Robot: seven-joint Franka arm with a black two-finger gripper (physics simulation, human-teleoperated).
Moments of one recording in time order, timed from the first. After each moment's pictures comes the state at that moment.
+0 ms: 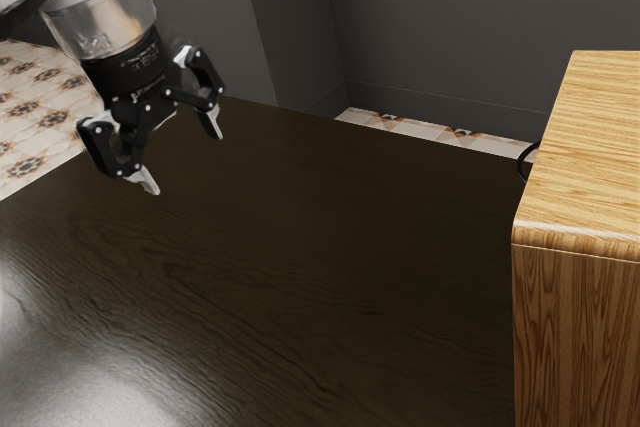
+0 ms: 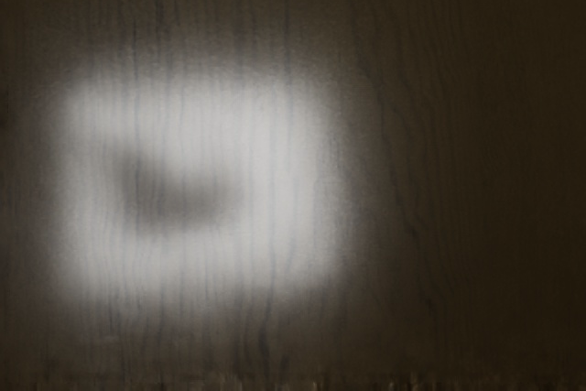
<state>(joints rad) -0.17 -0.24 0.12 -1.56 0.04 1.46 -1.56</state>
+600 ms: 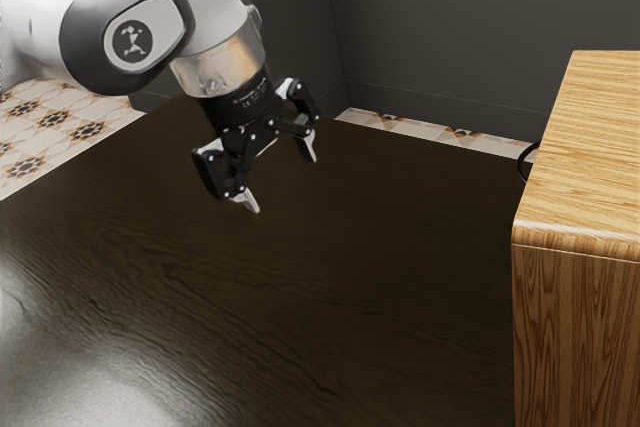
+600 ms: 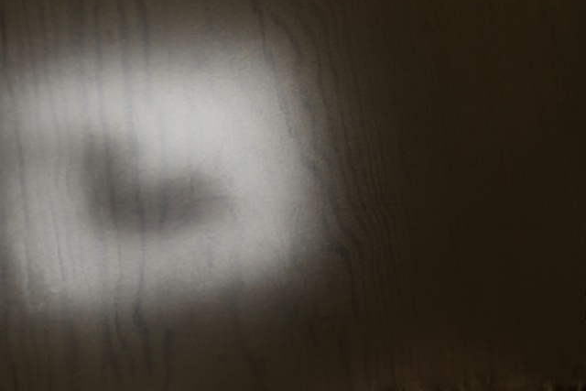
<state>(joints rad) -0.19 -0.09 0.11 -1.58 0.00 1.68 -1.46</state>
